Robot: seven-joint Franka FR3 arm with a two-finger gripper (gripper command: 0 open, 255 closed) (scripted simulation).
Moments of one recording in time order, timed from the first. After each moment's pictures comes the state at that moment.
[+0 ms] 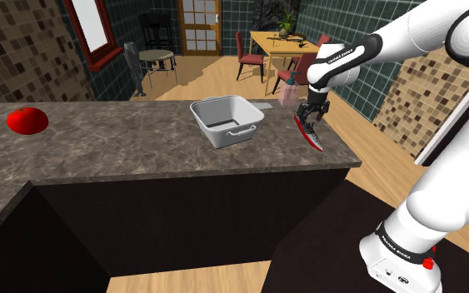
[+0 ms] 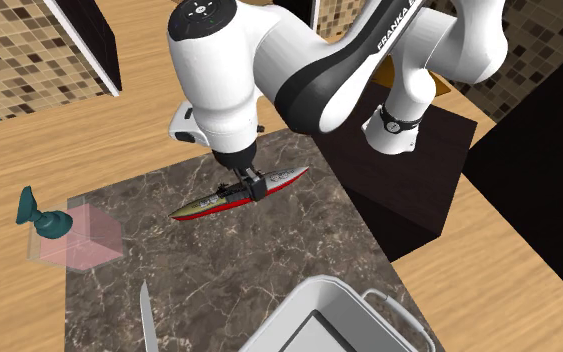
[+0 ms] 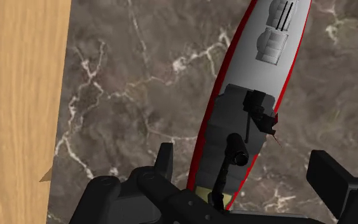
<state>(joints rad) -0.13 0.04 -0.29 -2.22 -0.01 2.26 -0.06</state>
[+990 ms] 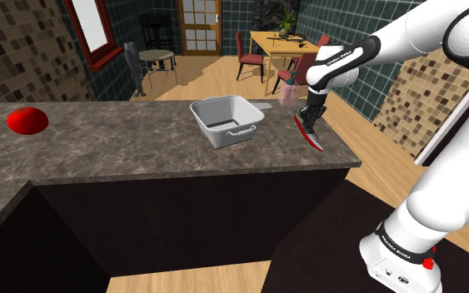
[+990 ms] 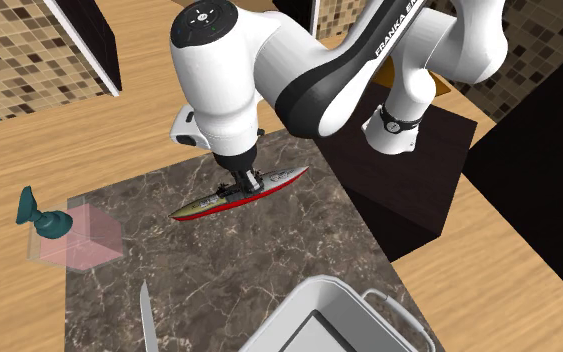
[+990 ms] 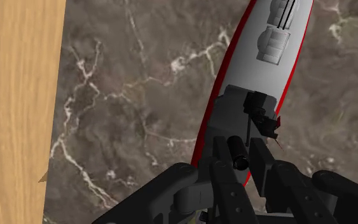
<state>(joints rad) -0.13 0.05 -0.28 -2.22 -0.01 2.27 -0.06</state>
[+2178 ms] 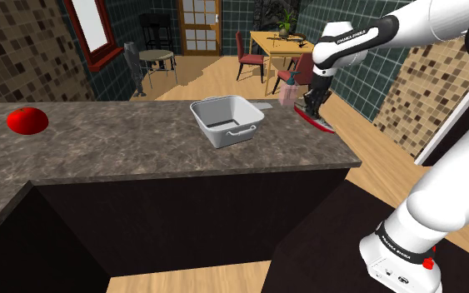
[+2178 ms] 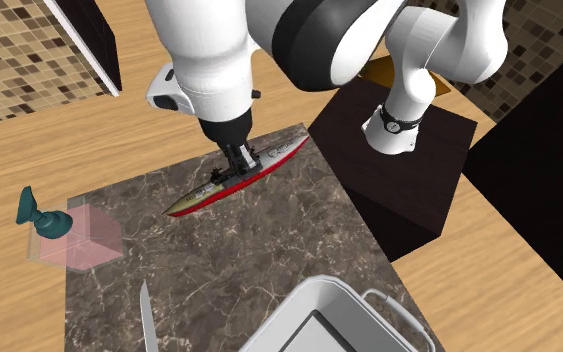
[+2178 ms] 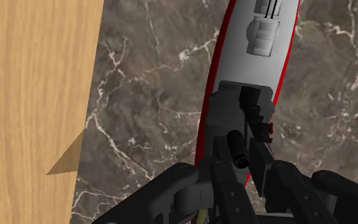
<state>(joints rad) -0.12 -0.04 -0.28 -2.12 -0.04 2.09 -0.04</state>
